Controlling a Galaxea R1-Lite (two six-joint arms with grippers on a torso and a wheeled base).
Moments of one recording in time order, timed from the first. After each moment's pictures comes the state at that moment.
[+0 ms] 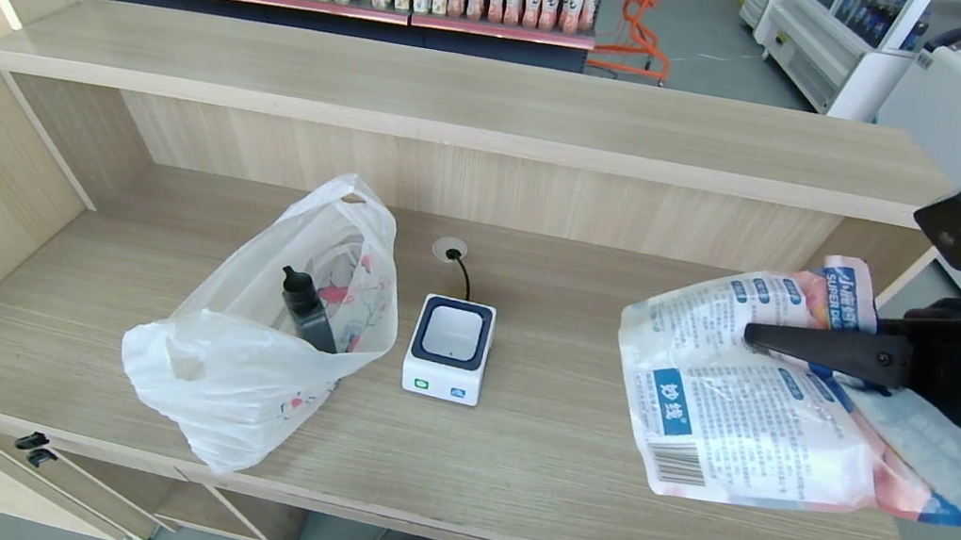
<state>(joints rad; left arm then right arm) 0.00 0.00 0.00 0.05 0.13 0.01 0.17 1.44 -0.86 -0.35 1.14 0.27</state>
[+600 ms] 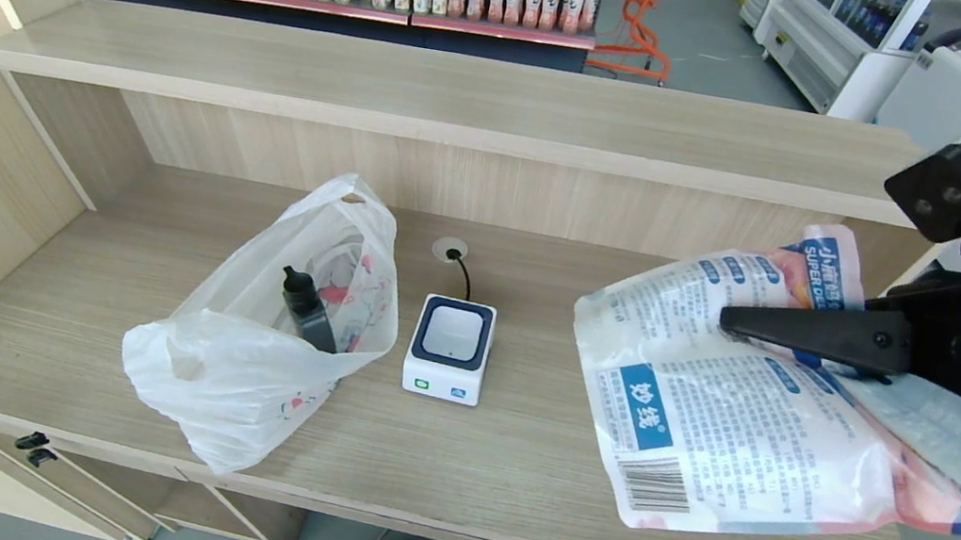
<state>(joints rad) 0.00 0.00 0.00 0.05 0.13 0.01 0.33 1.42 -0.92 -0.35 1.11 0.45</state>
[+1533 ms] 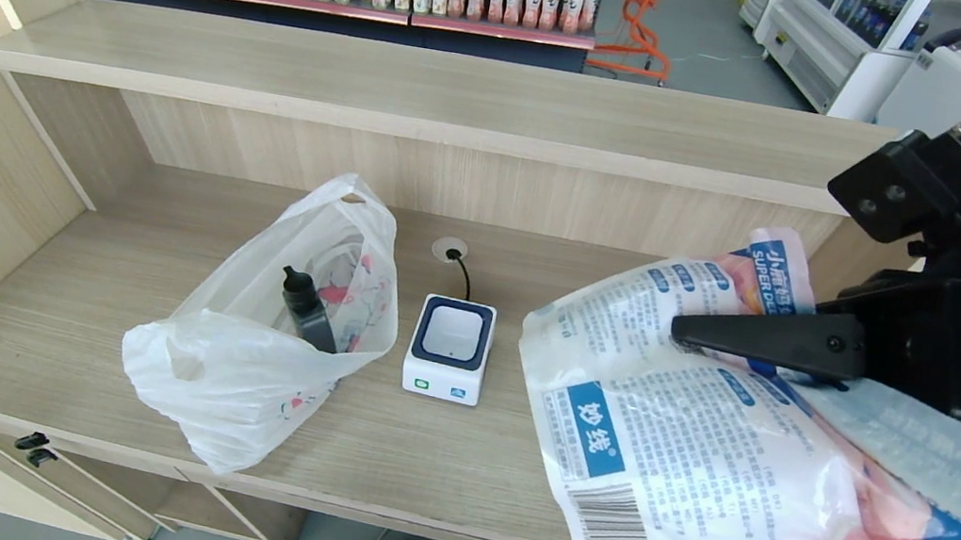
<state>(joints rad) 0.00 0.00 0.00 0.05 0.13 0.01 0.43 1.45 -0.95 -0.35 1.07 0.51</state>
